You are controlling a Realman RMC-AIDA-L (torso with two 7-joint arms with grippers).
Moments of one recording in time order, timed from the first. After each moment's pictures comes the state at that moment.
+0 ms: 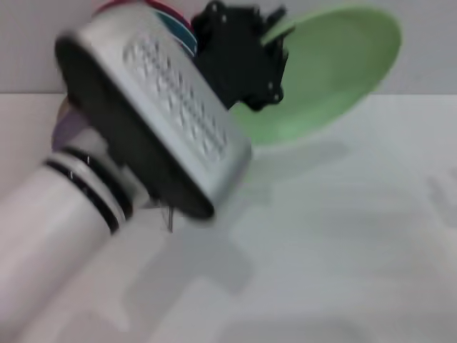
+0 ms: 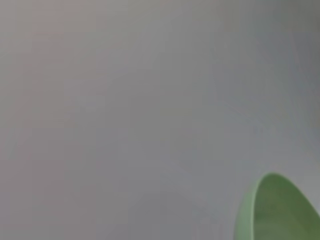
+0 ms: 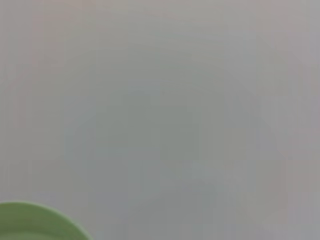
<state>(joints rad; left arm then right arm) -0.05 -2.06 -0.98 -1.82 2.60 -0.07 1.05 0.13 2.09 2.06 0.43 -0.61 1.56 -2.34</state>
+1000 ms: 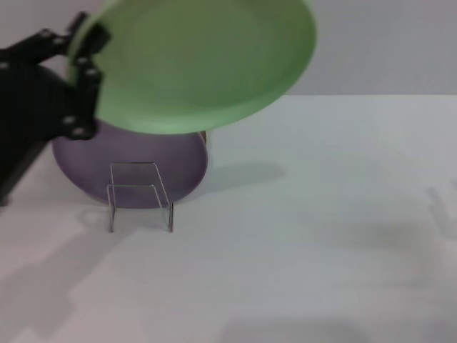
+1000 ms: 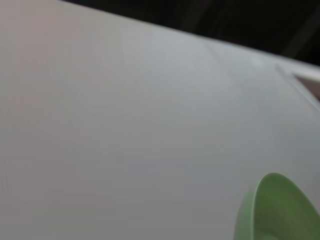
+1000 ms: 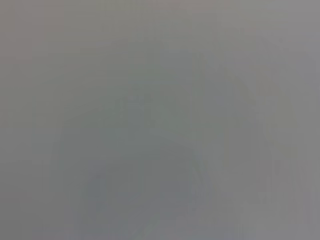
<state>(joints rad) -0.33 -1.86 -0.92 -0.64 2.89 1.61 0.03 0.12 2.09 2.06 0.34 -0.62 1.53 -2.53</state>
